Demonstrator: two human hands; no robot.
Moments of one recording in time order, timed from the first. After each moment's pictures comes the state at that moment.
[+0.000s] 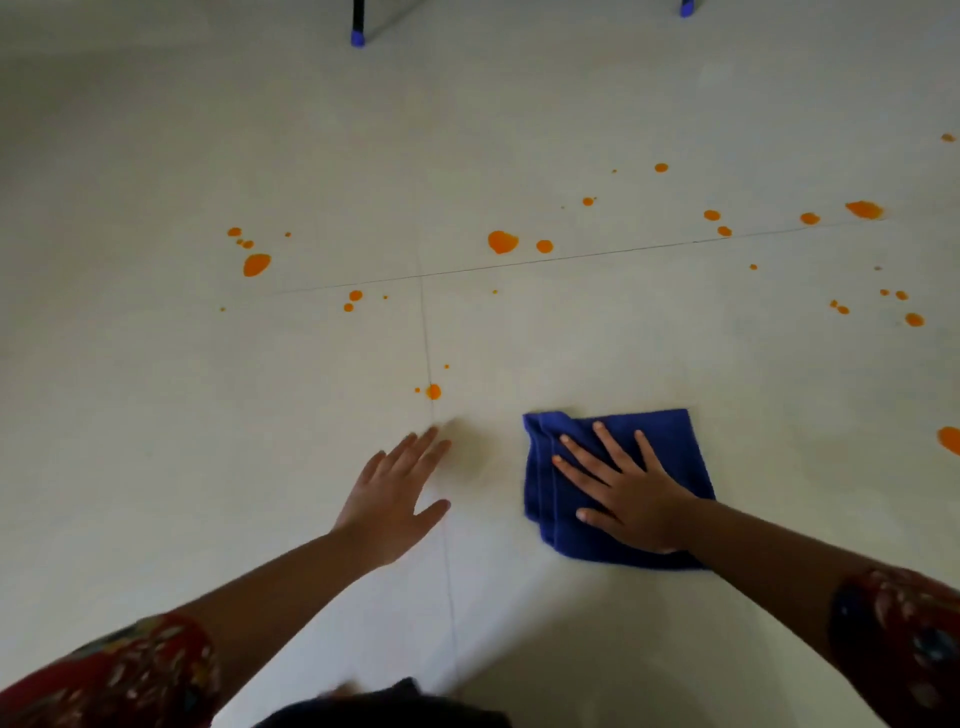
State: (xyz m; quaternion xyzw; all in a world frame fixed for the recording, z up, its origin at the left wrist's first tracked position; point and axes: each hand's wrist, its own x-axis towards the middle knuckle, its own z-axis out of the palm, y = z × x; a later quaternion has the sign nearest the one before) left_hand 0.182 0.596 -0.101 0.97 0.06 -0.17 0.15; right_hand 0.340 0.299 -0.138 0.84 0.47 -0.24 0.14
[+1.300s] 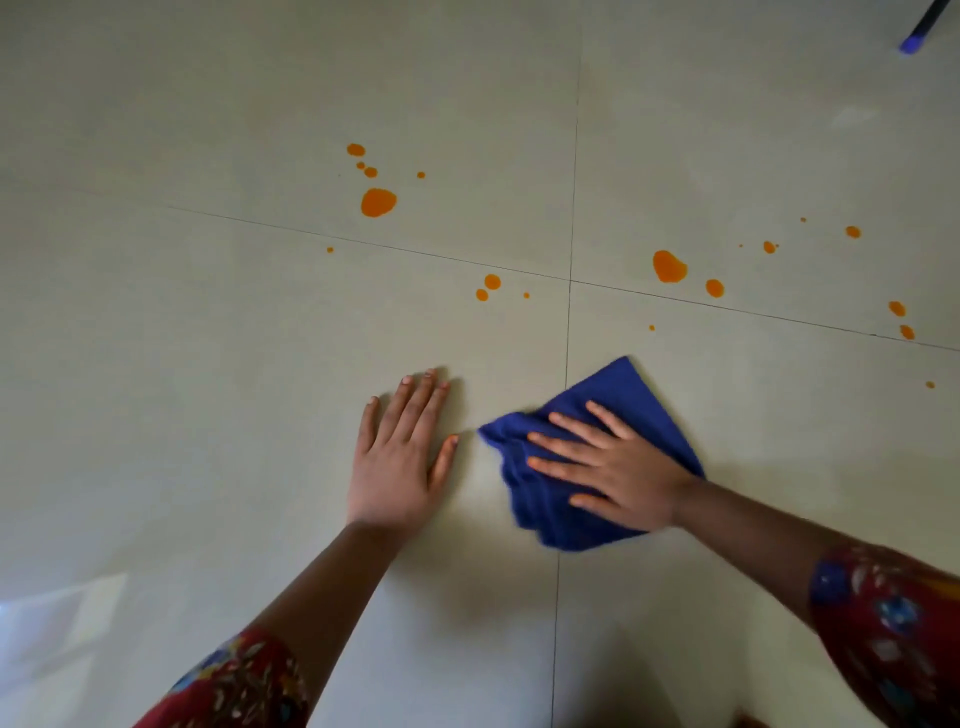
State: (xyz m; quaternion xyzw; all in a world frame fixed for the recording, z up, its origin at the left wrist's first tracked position) left_hand 0.180 0.710 -0.157 0.95 0.26 0.03 0.17; right_hand 0.387 0.491 -0.144 0.67 0.73 -0.07 0.09
